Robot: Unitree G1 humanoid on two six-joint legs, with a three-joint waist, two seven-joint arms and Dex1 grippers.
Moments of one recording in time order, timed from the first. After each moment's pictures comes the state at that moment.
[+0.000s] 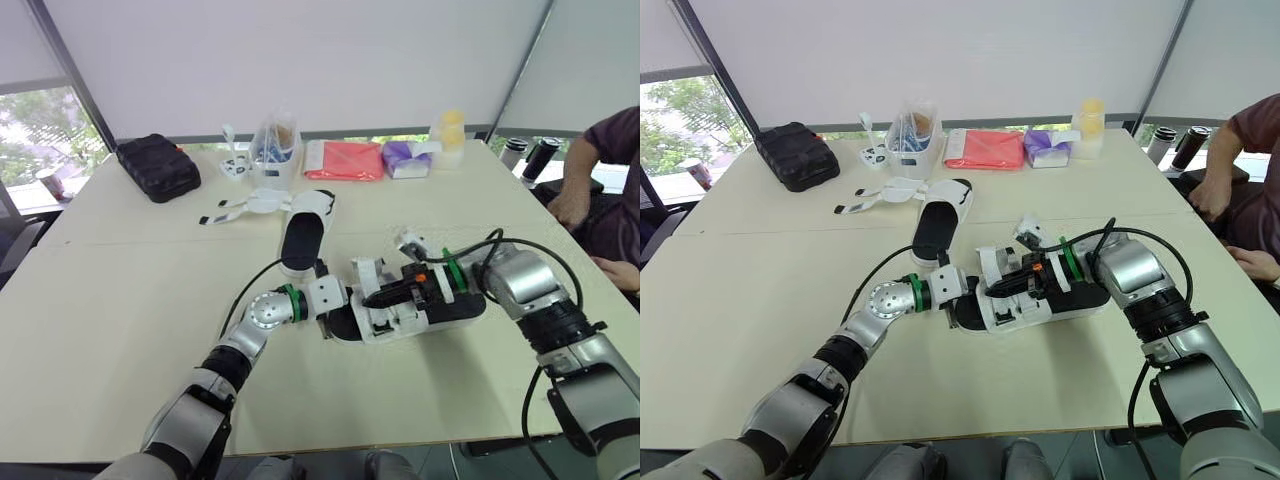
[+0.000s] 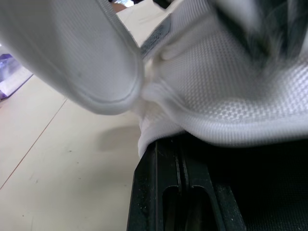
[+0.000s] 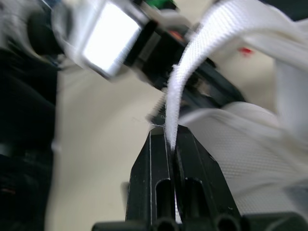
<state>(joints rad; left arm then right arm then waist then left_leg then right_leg) -0.67 0.15 -0.34 0.80 0.13 -0.53 -0.74 -0.76 -0.70 0.36 0.26 0.33 0.67 1.37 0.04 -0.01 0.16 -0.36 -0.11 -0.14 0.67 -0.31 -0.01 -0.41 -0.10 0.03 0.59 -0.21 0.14</state>
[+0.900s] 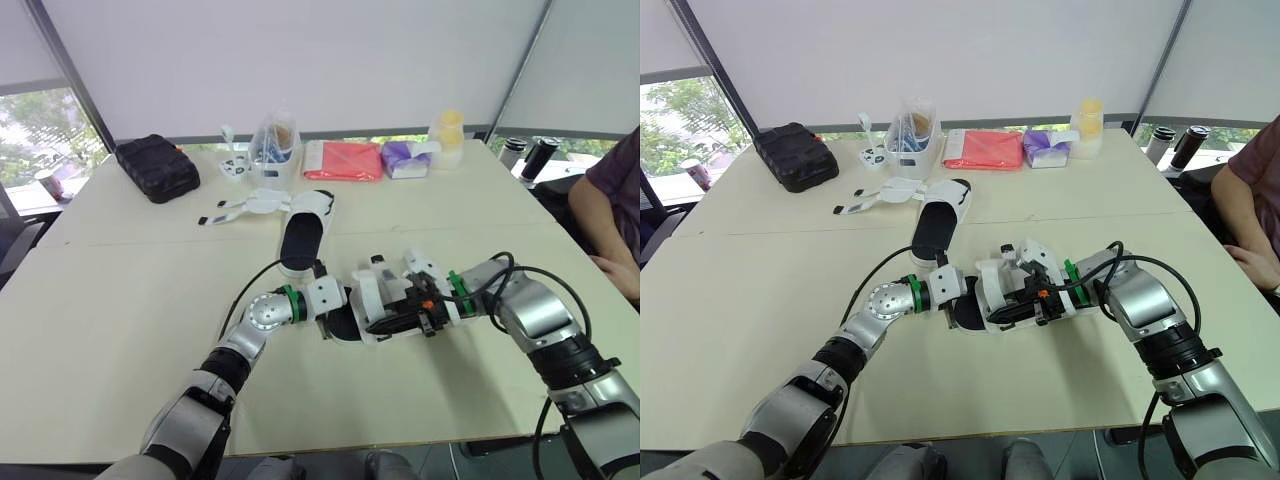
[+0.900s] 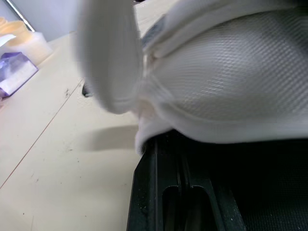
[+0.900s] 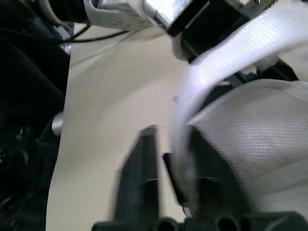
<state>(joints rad) -0.66 0.15 -0.33 0.80 0.13 -0.53 -0.74 -0.56 -0.71 0.25 0.02 0.36 0.62 1.38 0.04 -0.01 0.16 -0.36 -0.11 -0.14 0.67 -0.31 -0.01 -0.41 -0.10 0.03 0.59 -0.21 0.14</state>
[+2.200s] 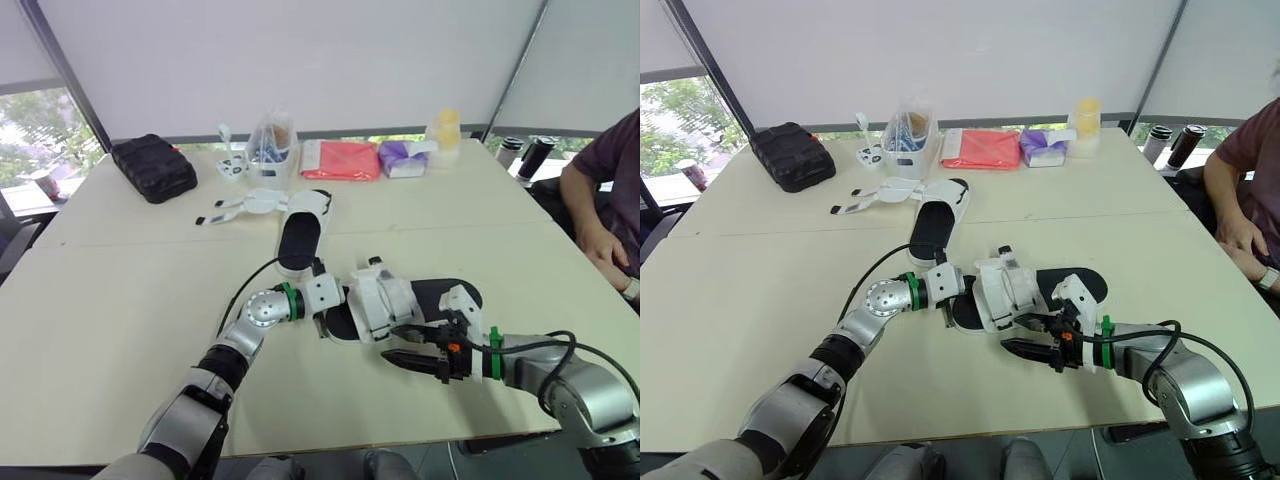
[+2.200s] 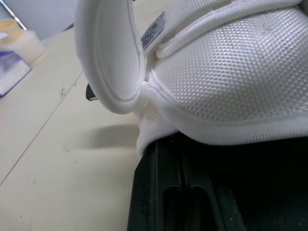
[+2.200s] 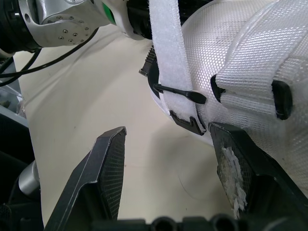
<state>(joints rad) -0.67 0.17 -0.32 0.77 0.12 -0.49 -0.78 -0.08 -0.71 -0.02 -0.33 0.56 0.73 0.94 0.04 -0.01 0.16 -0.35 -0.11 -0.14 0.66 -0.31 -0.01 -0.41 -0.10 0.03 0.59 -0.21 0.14</state>
